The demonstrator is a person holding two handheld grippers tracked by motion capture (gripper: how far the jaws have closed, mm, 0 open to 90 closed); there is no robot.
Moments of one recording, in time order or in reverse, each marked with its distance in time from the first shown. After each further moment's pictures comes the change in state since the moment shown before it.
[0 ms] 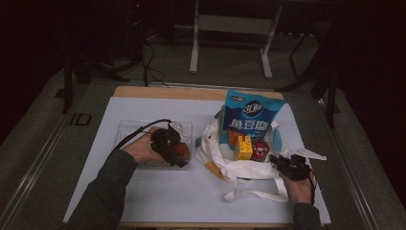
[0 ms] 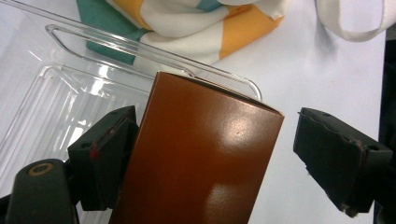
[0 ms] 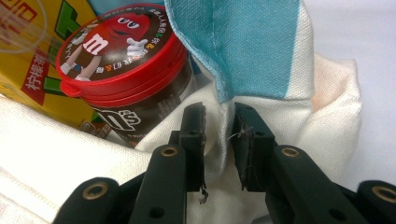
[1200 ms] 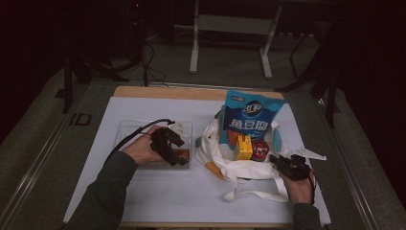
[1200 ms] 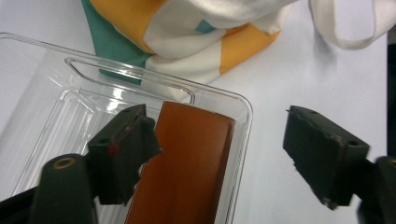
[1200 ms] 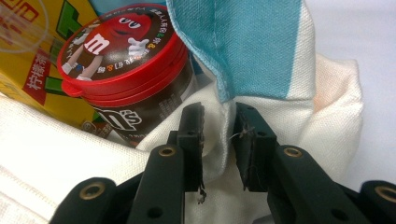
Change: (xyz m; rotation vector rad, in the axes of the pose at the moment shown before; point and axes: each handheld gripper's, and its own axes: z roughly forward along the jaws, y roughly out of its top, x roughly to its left) left arm -0.009 0.001 -0.010 -0.072 0.044 0.062; right arm 0.000 0.000 0.000 -0.002 0.003 0.001
